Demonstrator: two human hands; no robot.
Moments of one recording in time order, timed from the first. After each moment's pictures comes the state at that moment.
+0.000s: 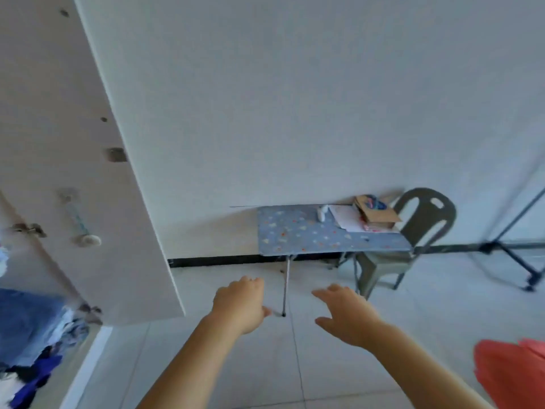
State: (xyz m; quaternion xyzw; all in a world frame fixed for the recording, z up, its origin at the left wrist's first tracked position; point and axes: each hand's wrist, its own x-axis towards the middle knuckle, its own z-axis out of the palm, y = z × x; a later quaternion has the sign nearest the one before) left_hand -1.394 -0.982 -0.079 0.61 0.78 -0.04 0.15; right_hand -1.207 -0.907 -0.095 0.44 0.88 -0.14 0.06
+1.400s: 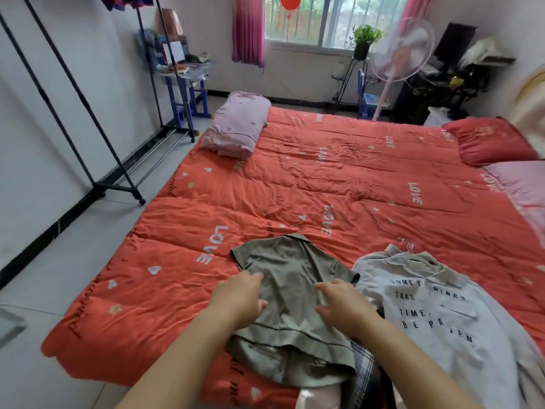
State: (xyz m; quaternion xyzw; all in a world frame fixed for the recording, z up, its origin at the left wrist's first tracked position) left_hand -0.411 -0.958 -0.137 0.94 0.23 -0.17 0.16; right_hand -0.288 -1.123 -0.162 0.90 0.36 -0.24 -0.04
